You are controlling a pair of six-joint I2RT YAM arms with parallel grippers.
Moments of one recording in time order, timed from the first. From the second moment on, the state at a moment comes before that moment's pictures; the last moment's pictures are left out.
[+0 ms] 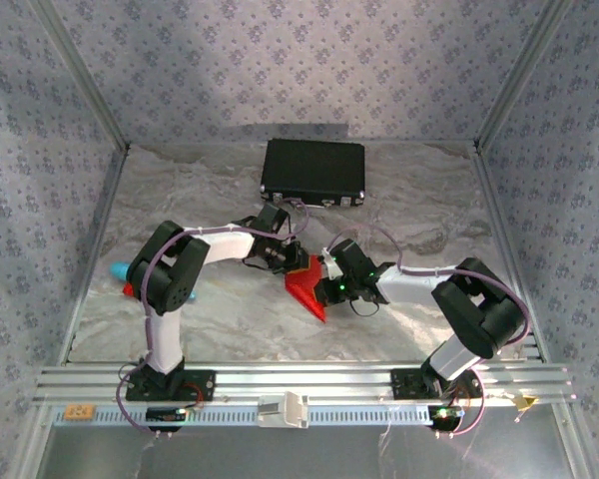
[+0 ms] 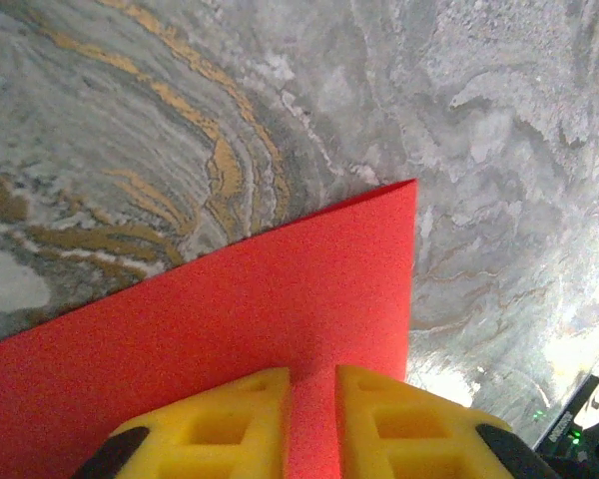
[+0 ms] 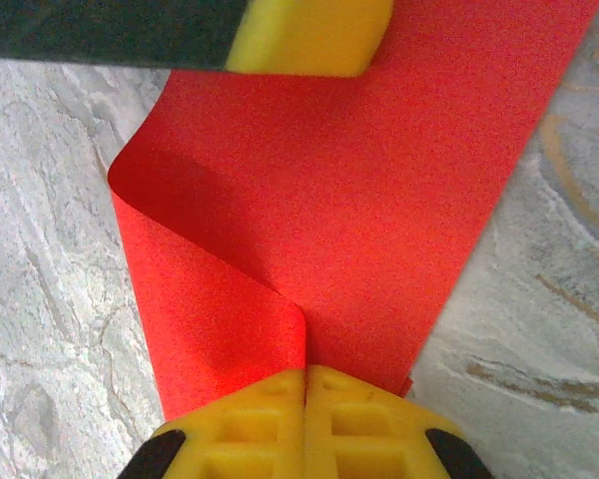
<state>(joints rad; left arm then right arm) -0.62 1.93 1.11 -0.26 0.54 -0.70 0.72 1.58 0.64 -0.03 -0.33 0.43</state>
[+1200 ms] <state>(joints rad) -0.70 1.67 0.61 0.34 0.59 -1.13 0.71 1.58 0.63 0.02 -0.32 0.45</state>
